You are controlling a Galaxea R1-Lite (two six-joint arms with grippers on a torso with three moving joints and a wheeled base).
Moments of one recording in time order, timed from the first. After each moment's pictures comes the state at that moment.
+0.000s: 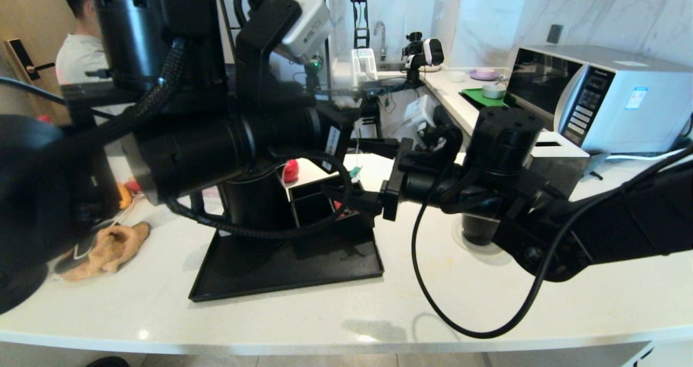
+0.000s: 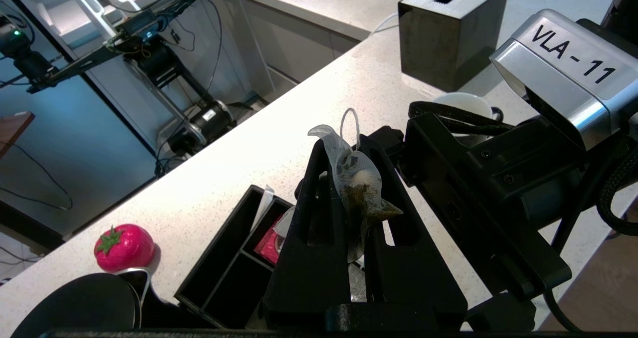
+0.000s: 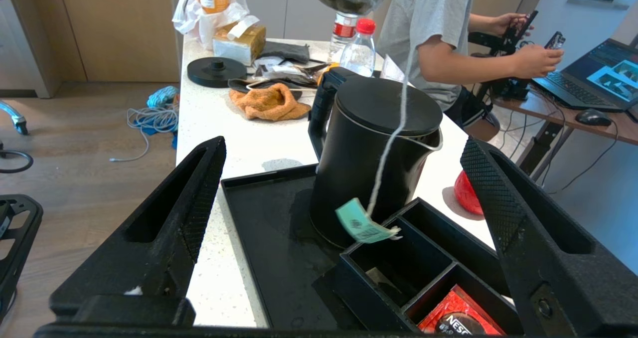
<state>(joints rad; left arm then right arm) -0.76 1.59 -1.21 -0.30 0.08 0.19 0.63 1.97 -1.11 -1.01 0.63 -0.13</state>
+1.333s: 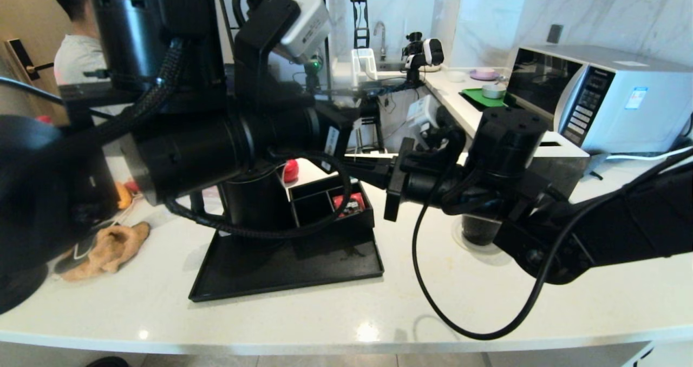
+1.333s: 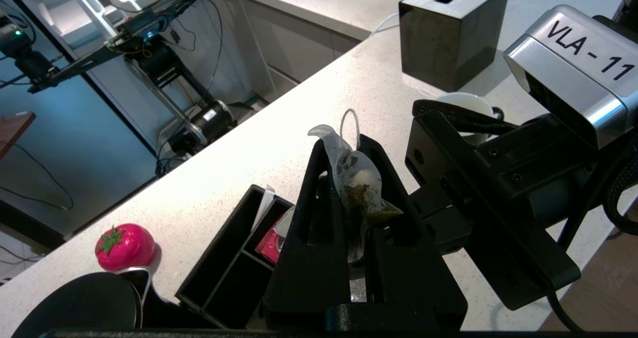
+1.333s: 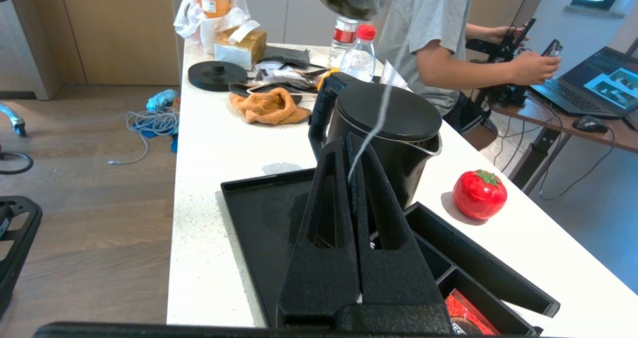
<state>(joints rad) -0.76 1.59 -1.20 -0.30 0.08 0.19 0.63 1.97 -1.10 -1.04 0.64 -0.13</state>
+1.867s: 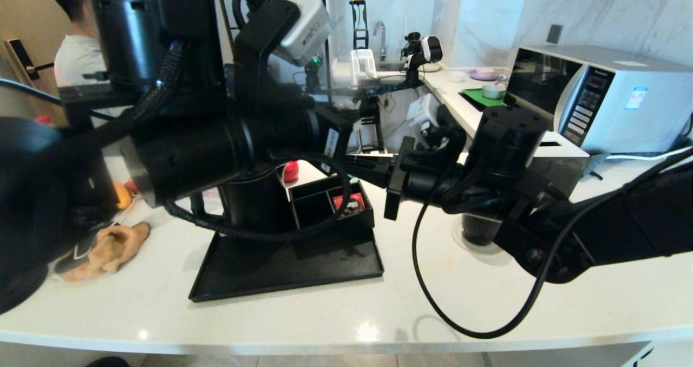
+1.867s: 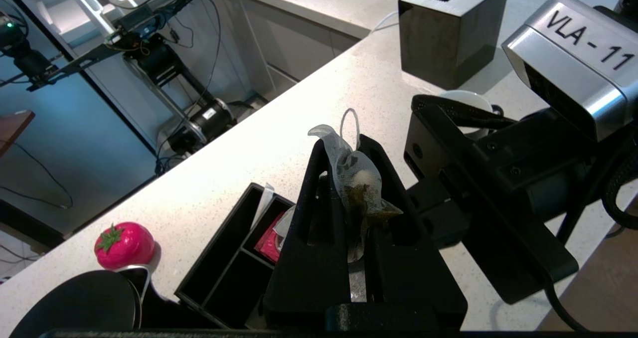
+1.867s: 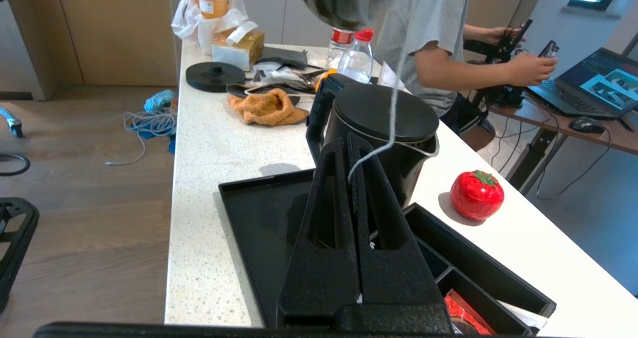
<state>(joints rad) -0.76 1.59 -1.20 -0.30 0.08 0.19 0.62 1.97 -1.10 -1.04 0.63 -0.13</state>
